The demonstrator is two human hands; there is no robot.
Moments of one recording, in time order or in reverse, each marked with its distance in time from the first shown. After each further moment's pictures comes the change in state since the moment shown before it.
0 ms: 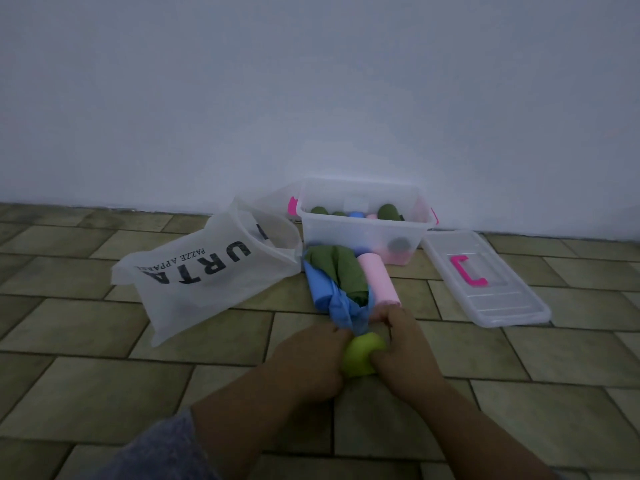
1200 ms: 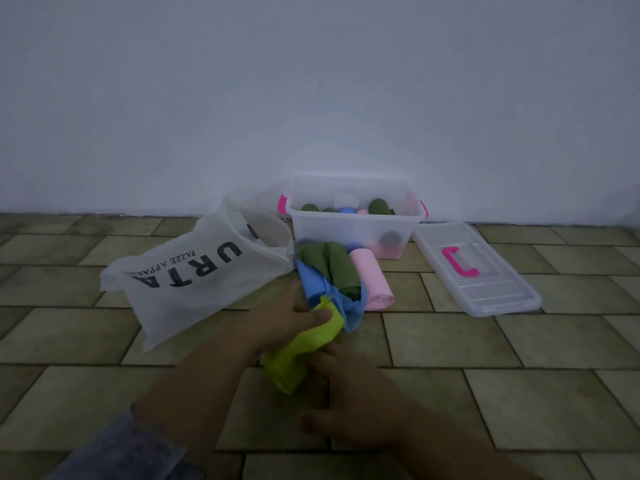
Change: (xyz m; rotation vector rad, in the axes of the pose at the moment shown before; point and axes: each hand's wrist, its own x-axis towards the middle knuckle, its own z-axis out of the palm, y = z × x) left_hand 0.000 -0.023 -0.052 -0.796 0.038 -0.403; right_hand -0.034 -0.041 0.014 -0.197 -0.594 -0.242
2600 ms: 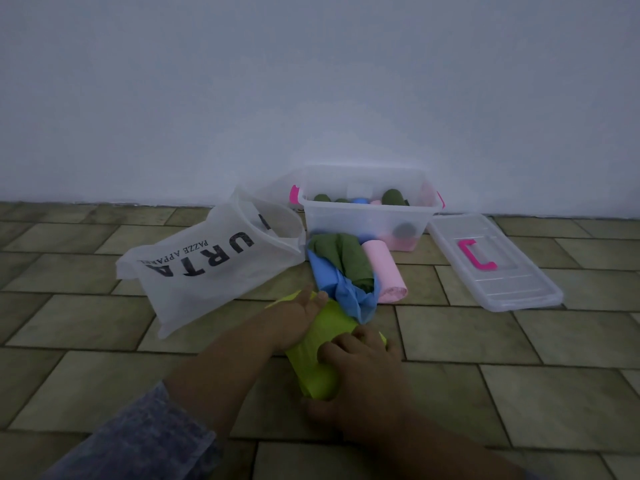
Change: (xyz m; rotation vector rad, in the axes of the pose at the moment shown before) left_hand 0.005 -0.015 0.005 0.368 -0.003 -0.074; right_hand 0.007 0.003 0.024 -0.377 0.192 0.144
